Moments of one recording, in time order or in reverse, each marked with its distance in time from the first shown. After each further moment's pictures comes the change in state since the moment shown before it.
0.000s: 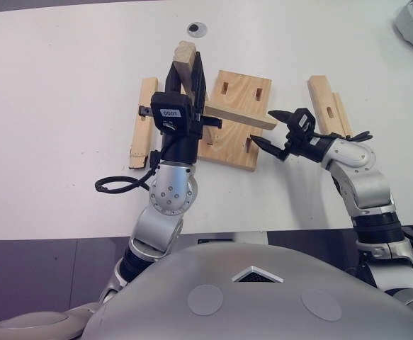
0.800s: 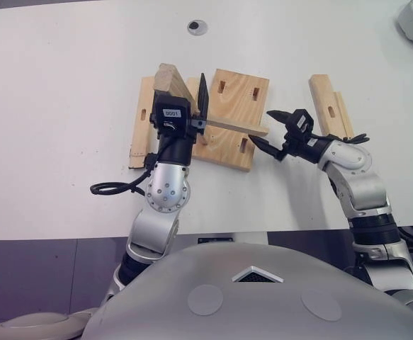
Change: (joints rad) left arm 0.034 -0.026 0.065 -0.030 0.037 0.149 -0.082; right arm 0.012 0.022 0.004 0.003 -0.003 -0.022 -0.022
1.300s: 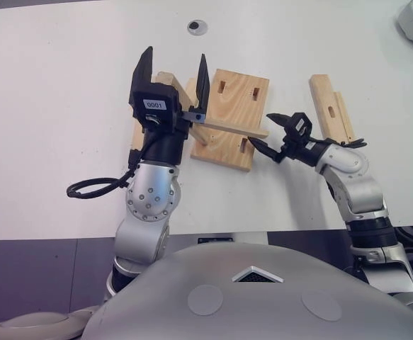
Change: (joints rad) left arm -0.055 -0.015 0.026 -0.259 0.034 0.206 -0.117; right arm 0.031 0.024 0.002 0.001 -0.002 -0.008 -0.033
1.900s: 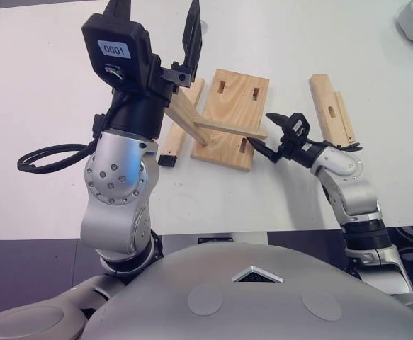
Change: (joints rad) left arm -0.219 -0.021 0.195 -0.110 -0.089 0.231 -0.155; right arm 0.011 0.031 0.005 0.005 -0.006 -0.015 -0.044
